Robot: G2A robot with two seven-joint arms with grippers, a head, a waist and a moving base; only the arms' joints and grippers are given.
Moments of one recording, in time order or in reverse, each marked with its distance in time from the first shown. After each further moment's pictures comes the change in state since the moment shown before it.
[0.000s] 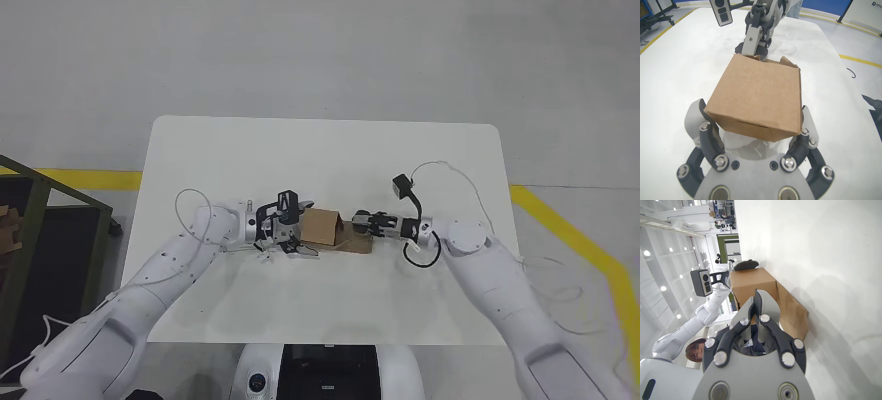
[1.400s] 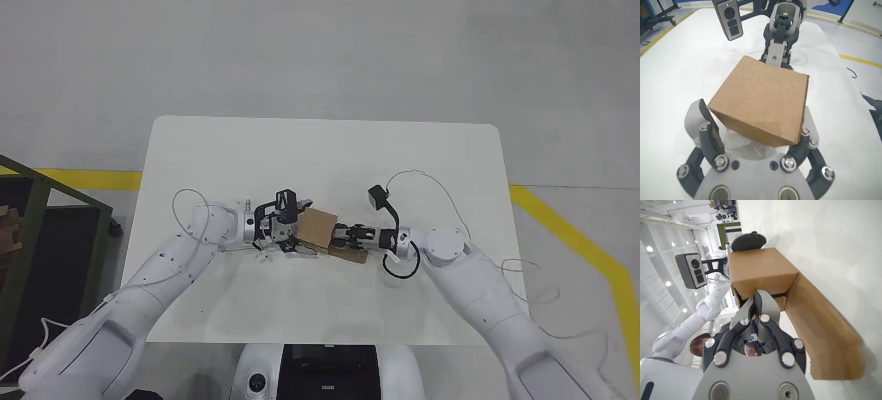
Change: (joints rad) left arm 0.010 0.003 -0.024 -0.013 0.009 -0.008 -0.006; right arm -0.015 -0.047 -0.102 -0.053 0.037 0.039 -0.034
